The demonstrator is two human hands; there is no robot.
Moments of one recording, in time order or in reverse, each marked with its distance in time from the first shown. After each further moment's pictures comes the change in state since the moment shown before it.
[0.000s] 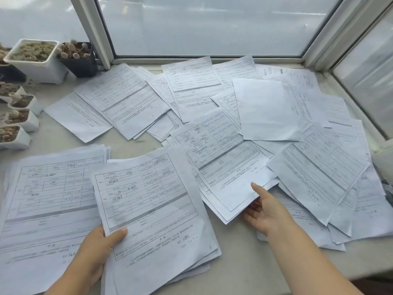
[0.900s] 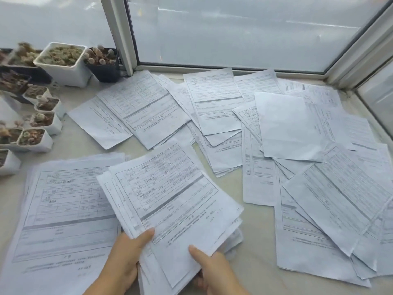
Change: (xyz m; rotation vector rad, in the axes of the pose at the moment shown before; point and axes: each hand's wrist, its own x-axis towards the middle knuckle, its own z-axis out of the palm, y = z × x) left_hand 0.006 0.017 0.025 -0.272 -0.047 -0.024; right_hand -0.039 0.132 0.086 -0.183 -0.225 0.066
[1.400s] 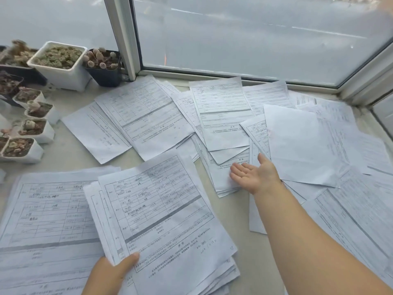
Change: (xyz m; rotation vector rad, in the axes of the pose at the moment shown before) left_hand 0.015 0.023 -0.017 0.410 0.050 0.077; right_hand 0.088 -0.249 0.015 0.431 -0.068 -0.084
